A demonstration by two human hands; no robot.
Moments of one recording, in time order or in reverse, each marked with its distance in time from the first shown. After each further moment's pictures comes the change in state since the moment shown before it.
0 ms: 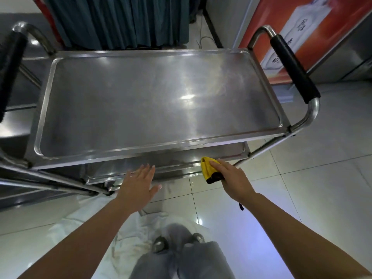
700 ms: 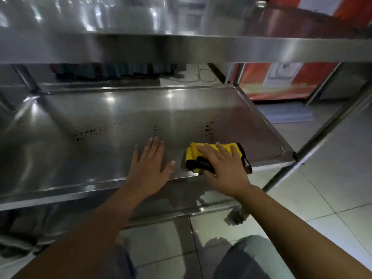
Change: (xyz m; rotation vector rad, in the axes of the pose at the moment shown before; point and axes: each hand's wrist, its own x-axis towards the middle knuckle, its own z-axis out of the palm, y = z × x) left_hand 0.313 0.027 0.230 -0.046 0.636 -0.007; right_hand 0.208 0.127 0.249 -0.189 0.430 -0.211
